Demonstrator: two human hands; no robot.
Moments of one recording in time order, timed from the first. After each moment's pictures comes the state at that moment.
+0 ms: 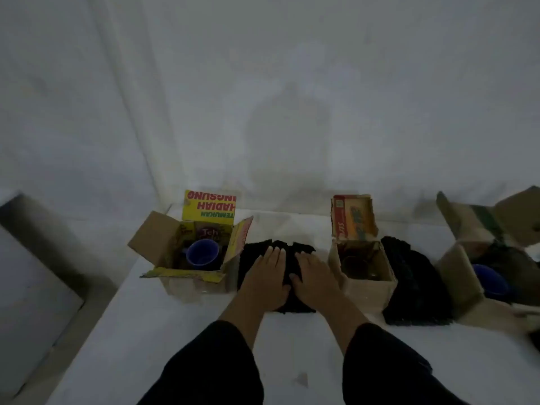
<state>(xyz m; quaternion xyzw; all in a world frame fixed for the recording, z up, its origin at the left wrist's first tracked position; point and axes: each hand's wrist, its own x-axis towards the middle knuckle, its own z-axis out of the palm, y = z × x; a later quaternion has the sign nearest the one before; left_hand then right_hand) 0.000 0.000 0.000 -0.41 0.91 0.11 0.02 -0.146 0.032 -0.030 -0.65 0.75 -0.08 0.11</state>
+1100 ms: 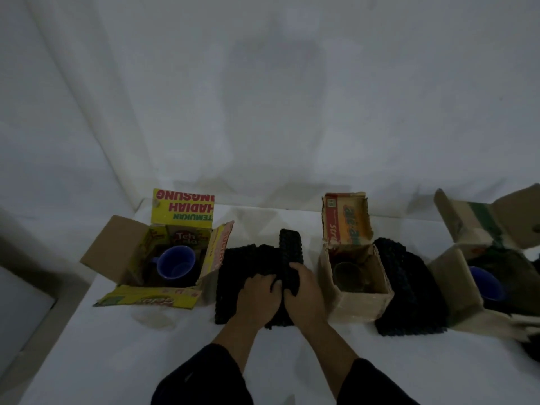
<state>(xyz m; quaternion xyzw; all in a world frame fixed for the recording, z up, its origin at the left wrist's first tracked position) -0.037 -0.021 -0.051 -0.52 0.77 0.36 -0.12 -0.139 0.028 -0.050 -0.48 0.78 -0.33 0.23</state>
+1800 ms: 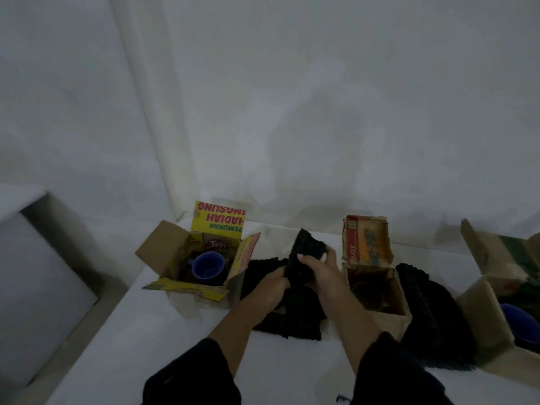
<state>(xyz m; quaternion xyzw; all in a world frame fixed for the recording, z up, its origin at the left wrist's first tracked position) -0.019 -0.012 0.036 -0.50 0.54 0.66 -0.17 -0.151 -0.002 0.031 -0.21 0.56 -0.58 0.56</state>
